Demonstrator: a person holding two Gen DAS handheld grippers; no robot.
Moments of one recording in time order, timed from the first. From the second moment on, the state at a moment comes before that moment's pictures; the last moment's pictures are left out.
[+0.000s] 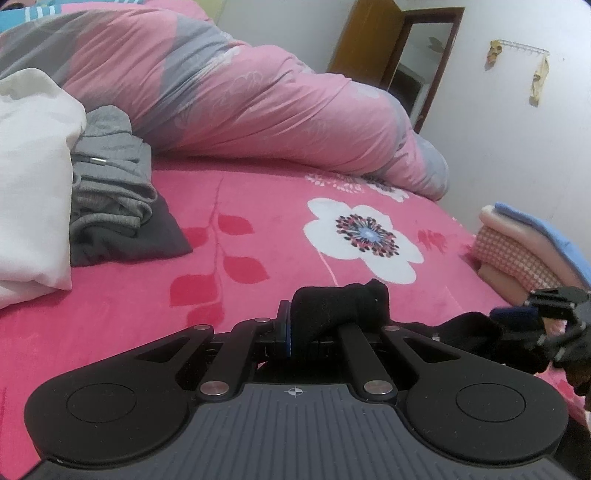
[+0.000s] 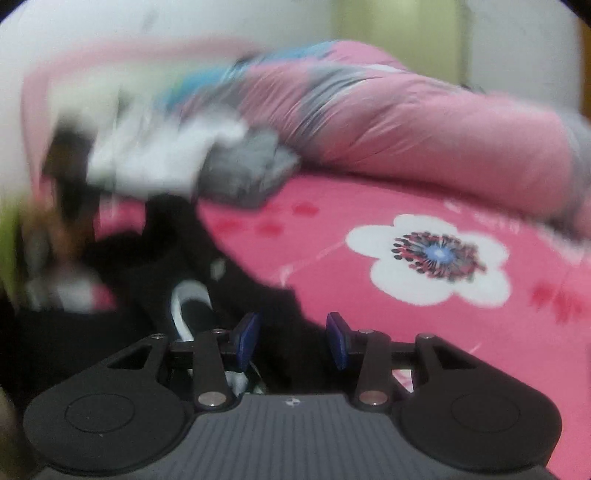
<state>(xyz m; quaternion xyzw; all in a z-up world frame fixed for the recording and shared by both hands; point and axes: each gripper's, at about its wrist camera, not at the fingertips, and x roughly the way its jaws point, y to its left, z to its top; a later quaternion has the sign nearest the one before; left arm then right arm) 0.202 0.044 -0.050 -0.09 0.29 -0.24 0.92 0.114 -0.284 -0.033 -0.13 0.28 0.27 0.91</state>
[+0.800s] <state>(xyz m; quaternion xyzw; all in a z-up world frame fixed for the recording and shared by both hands) 0.287 -0.022 -0.016 -0.06 0.26 -0.22 0.94 0.218 -0.328 0.024 -0.14 0.15 0.01 0.98</state>
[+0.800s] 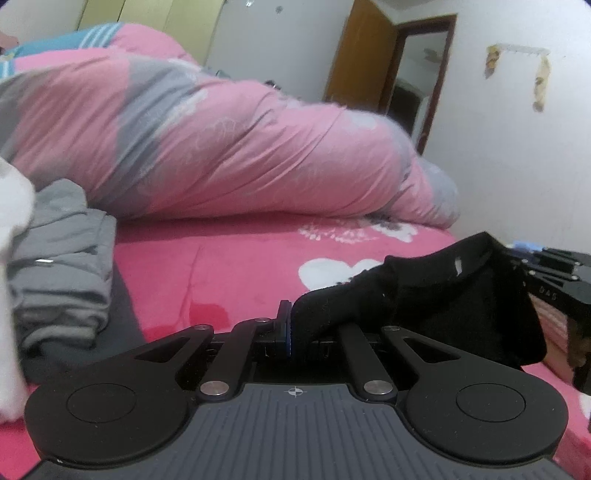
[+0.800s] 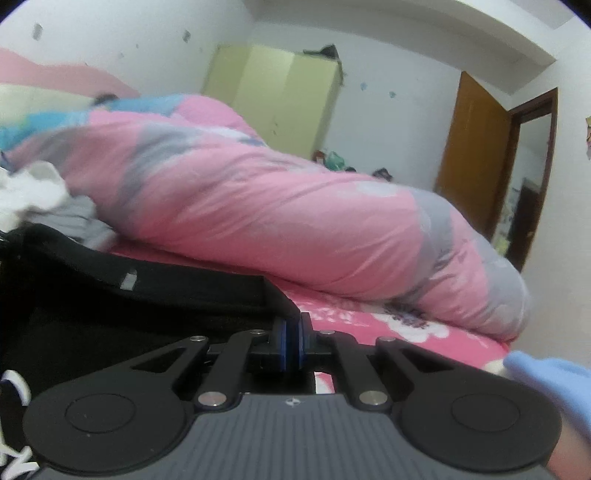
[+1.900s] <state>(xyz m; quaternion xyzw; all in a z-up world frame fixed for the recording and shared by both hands) 0.405 -0.028 -0.055 -0.08 0.36 -0.14 0.92 0.354 -0.395 -0.028 -0.04 0.30 -0.02 0.95</state>
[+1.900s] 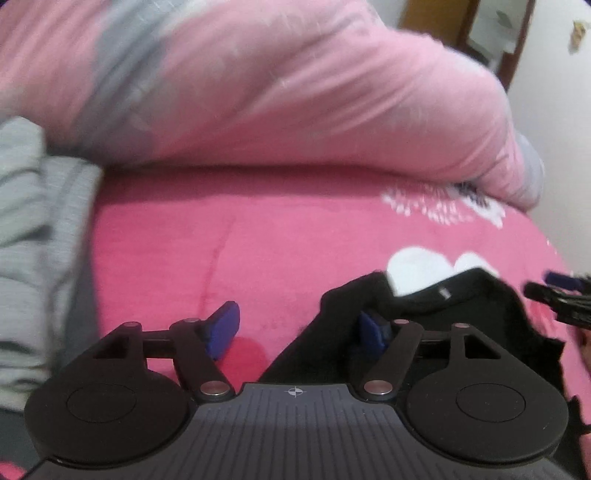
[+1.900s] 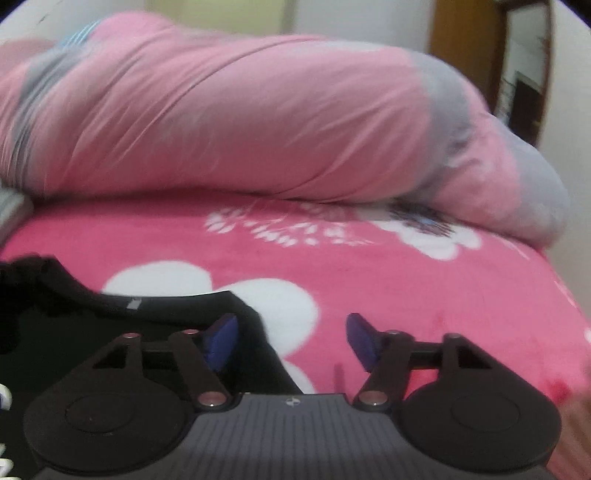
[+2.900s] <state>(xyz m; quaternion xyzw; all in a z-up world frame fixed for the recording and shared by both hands) 0.040 0.089 -0.060 -0.20 0.42 -0.22 0.86 -0.103 -0.415 -0.041 0.32 0.27 -0.11 0.90</state>
